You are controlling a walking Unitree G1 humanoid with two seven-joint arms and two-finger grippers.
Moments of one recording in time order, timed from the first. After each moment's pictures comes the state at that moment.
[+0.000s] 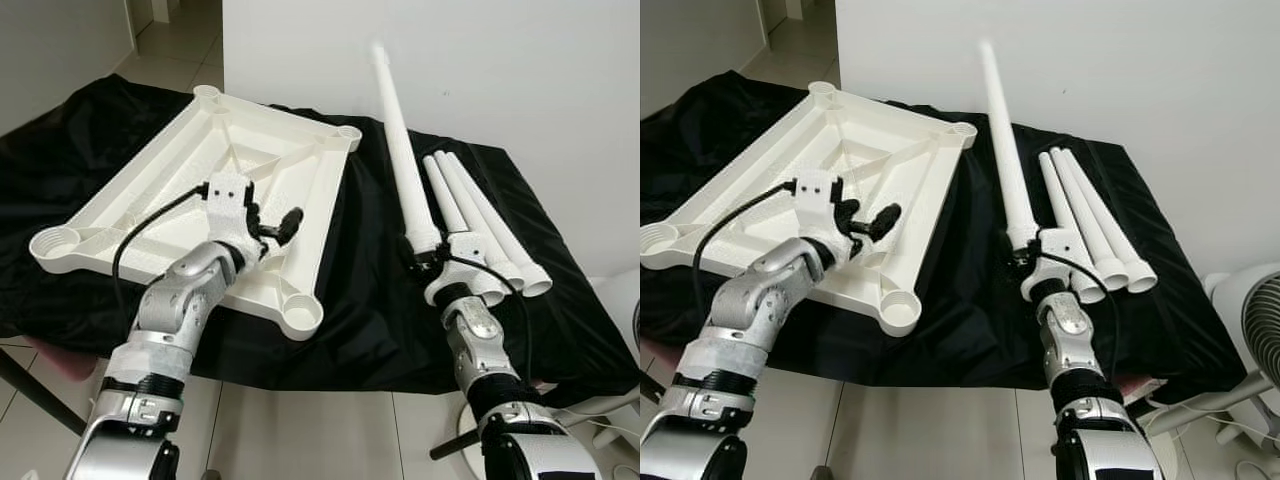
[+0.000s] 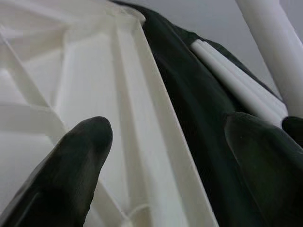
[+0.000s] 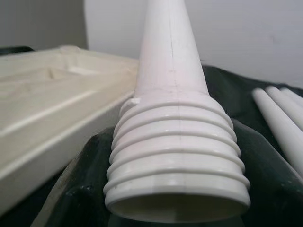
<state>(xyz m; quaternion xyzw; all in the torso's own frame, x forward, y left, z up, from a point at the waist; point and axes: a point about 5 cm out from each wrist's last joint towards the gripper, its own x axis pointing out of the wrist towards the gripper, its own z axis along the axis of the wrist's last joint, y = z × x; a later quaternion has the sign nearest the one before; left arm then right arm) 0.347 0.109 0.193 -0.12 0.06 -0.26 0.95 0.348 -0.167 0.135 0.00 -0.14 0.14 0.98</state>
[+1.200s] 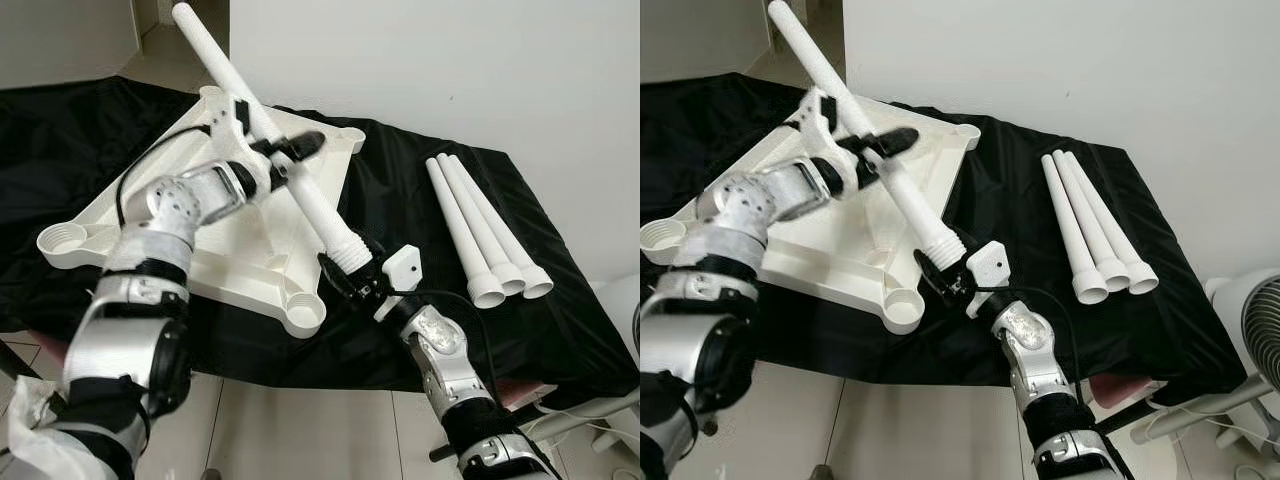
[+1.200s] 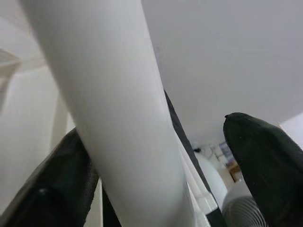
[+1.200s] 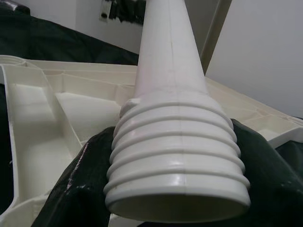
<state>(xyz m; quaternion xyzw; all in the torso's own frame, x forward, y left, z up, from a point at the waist) 0.398 0.117 0.278 -0.32 0.07 -0.29 0.90 0.310 -0.102 0.137 -0.07 -0.19 0.34 0.92</state>
